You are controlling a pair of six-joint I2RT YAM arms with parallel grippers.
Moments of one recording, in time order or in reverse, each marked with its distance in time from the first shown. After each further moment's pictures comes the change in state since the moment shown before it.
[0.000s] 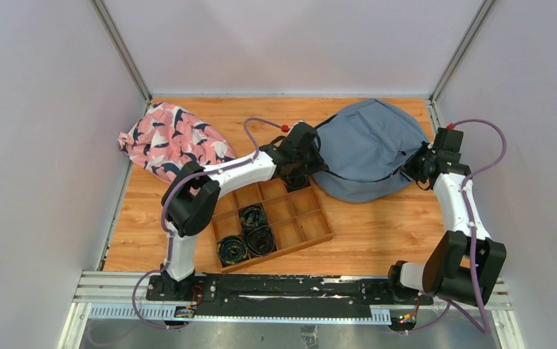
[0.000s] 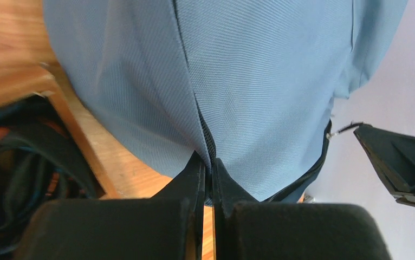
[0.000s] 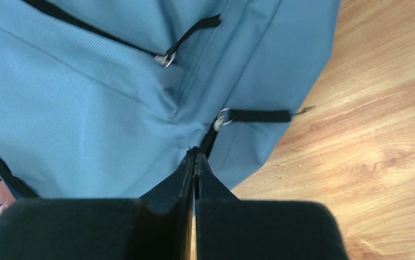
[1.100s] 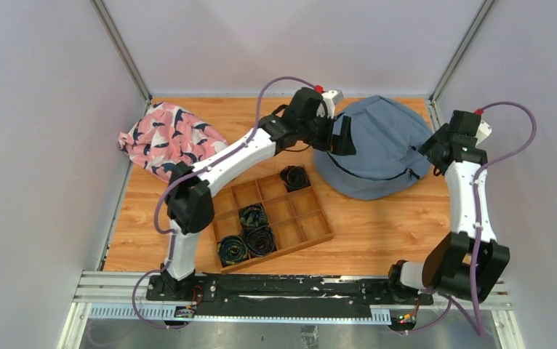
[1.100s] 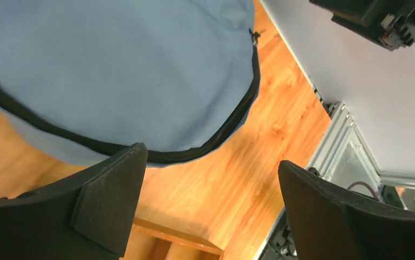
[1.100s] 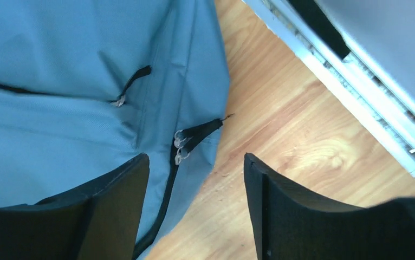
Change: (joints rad) left arm 0.031 0.061 0.391 -0.196 0.353 0.587; right arm -0.071 0.066 0.208 -0.143 0.299 0.004
